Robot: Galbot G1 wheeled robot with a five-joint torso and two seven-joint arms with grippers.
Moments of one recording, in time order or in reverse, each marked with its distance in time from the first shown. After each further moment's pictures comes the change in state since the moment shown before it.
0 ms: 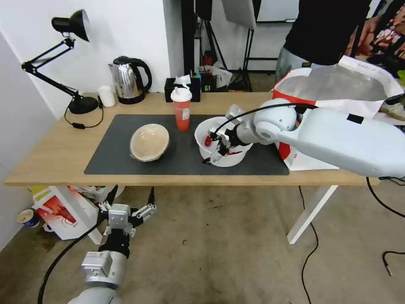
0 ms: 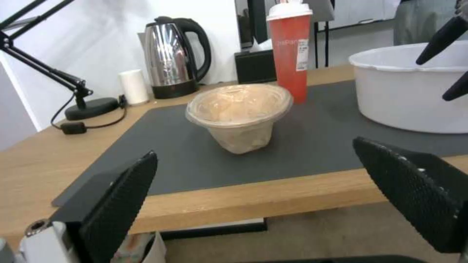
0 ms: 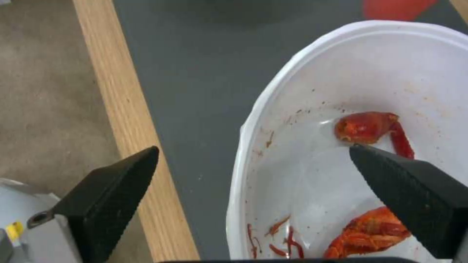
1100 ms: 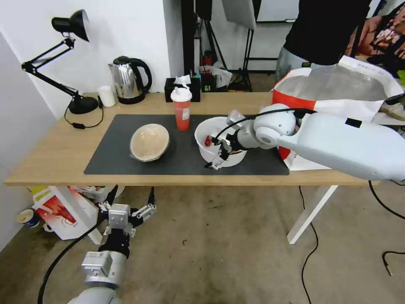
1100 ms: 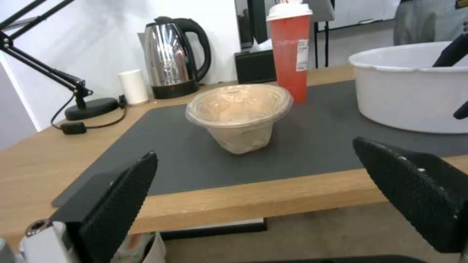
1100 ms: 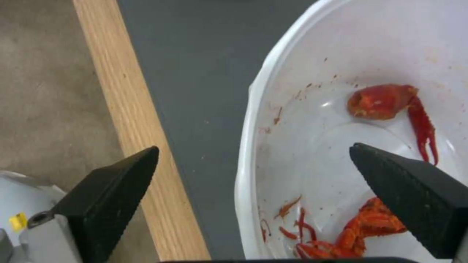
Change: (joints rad) left arm 0.000 0.000 0.000 0.000 0.000 0.000 0.000; right arm -0.018 -0.014 -0.018 0.001 0.004 0.000 0.008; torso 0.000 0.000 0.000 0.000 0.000
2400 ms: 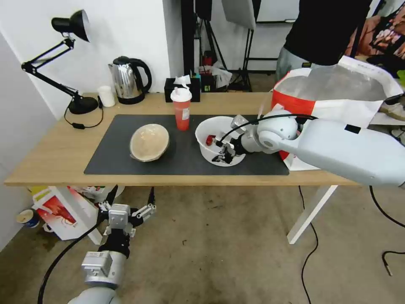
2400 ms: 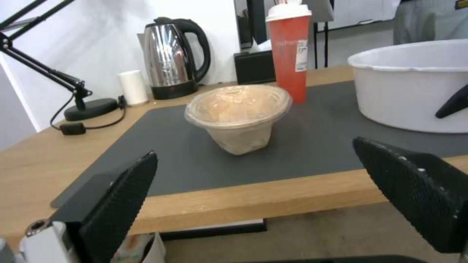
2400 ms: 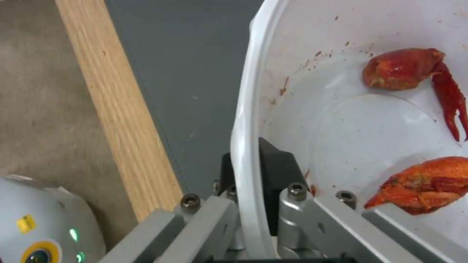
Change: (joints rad) left arm 0.000 0.000 0.000 0.000 0.000 0.000 0.000; right arm -0.049 -0.008 0.018 -0.035 0.001 0.001 -0.006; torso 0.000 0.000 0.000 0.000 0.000
